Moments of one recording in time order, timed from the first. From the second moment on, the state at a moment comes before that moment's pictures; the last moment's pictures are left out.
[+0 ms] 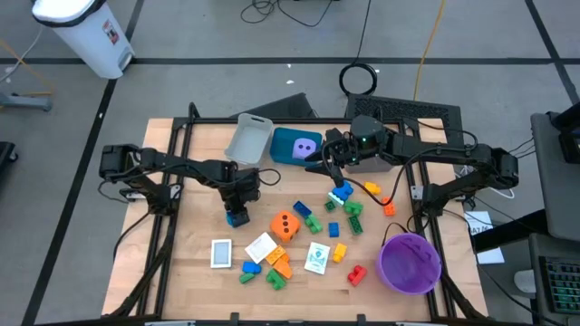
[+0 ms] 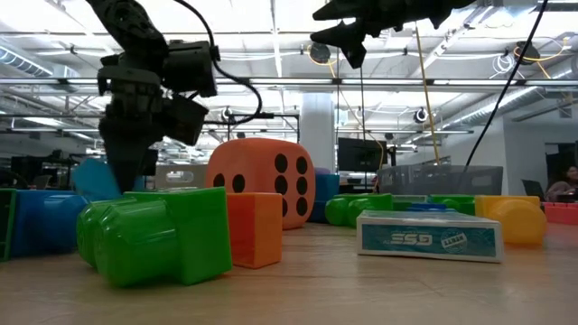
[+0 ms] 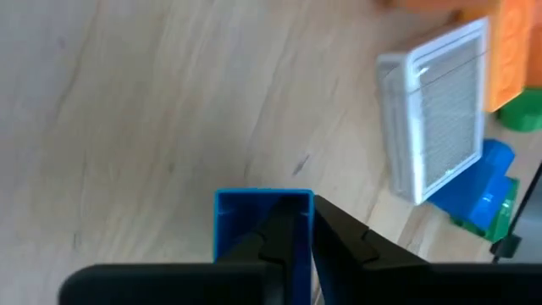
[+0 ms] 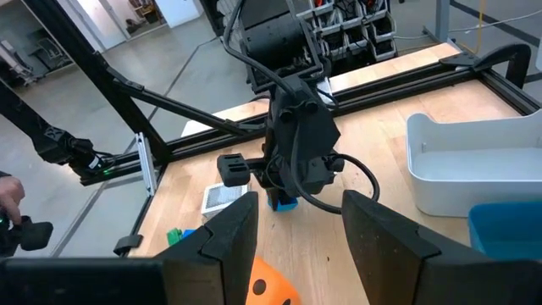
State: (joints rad) left arm 0.13 1.54 0.79 -0.60 0.50 -0.32; right arm -0.27 1.30 1.03 0.00 -0.42 0.24
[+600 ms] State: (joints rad) left arm 0.21 1.54 1.23 -0.83 0.36 -0.15; right arm -0.27 1.30 1.03 0.01 -0.42 0.24
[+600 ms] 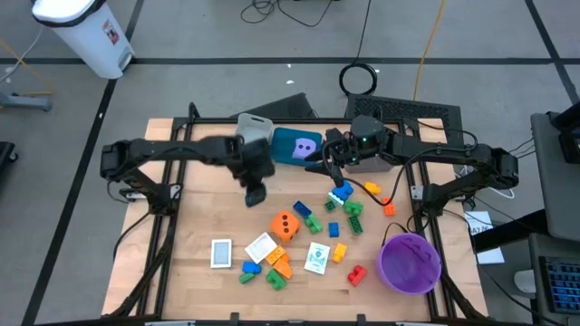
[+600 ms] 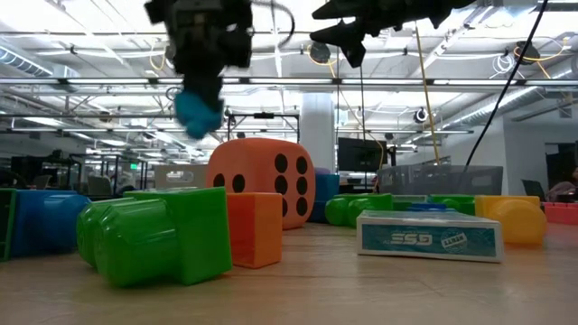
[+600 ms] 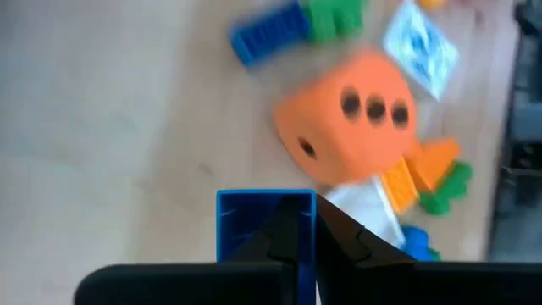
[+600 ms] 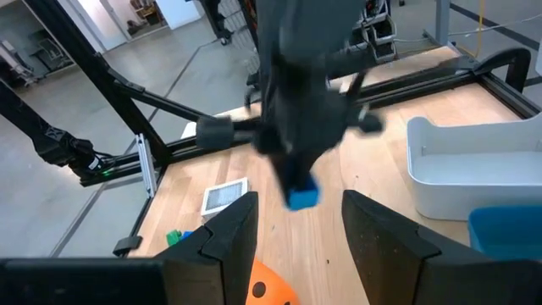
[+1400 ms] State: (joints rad) left arm 0.73 1.71 1.46 -0.91 0.09 0.08; right arm -0.27 1.30 1.03 0.01 -0.21 0.14
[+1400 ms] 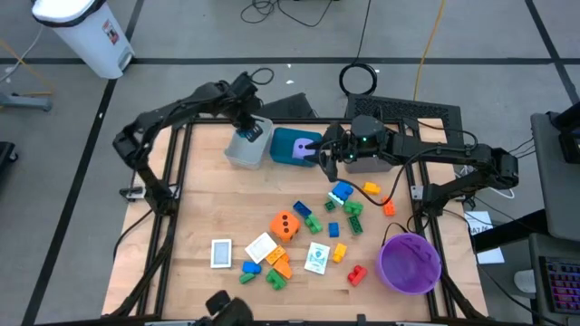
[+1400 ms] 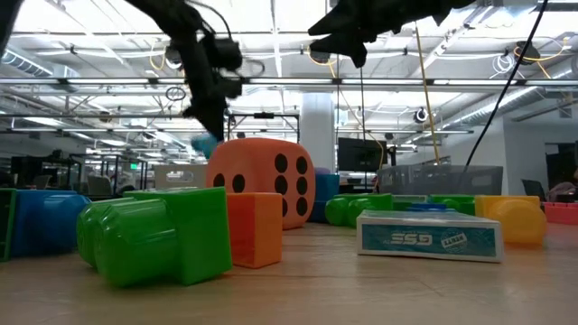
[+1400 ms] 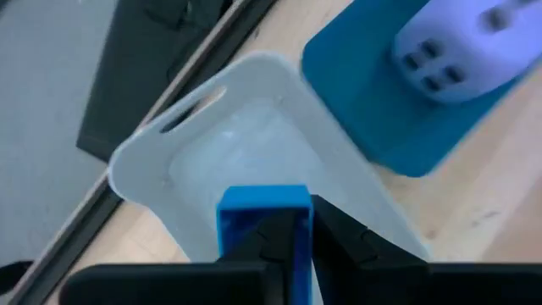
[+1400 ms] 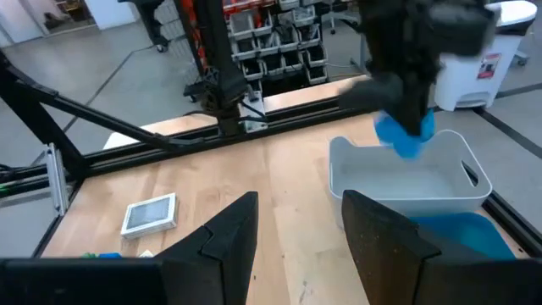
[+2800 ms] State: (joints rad) left arm 0.25 1.04 1.46 -0.56 -0.41 -1.09; right arm -0.27 1.30 1.03 0.01 -0.21 0.14
